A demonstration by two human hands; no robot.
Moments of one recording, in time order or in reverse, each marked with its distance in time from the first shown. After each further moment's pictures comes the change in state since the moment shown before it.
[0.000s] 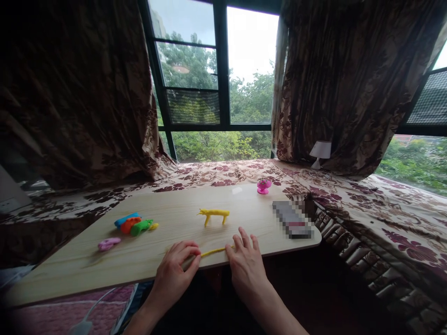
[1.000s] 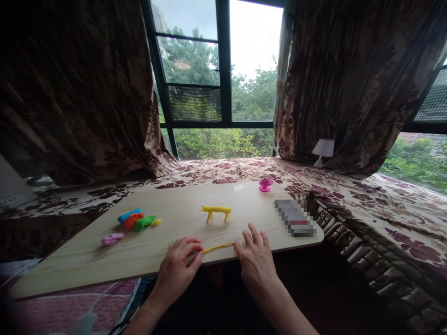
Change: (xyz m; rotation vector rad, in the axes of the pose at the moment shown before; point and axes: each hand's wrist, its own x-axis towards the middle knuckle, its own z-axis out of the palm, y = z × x) left_hand 0.000 0.000 0.000 0.000 0.022 0.003; right_hand -0.003 0.011 -0.003 -0.063 -0.029 0.064
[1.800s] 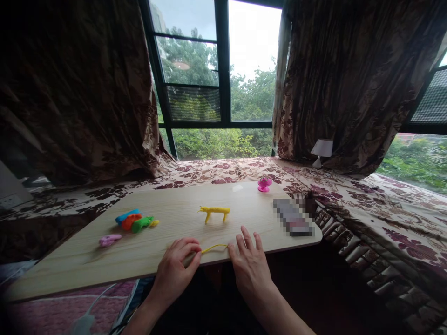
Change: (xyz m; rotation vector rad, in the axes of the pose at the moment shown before) left_hand 0.000 -0.001 0.001 0.014 -0.030 -0.001; right_hand 0.000 -0.009 0.007 -0.043 0.086 -0.101
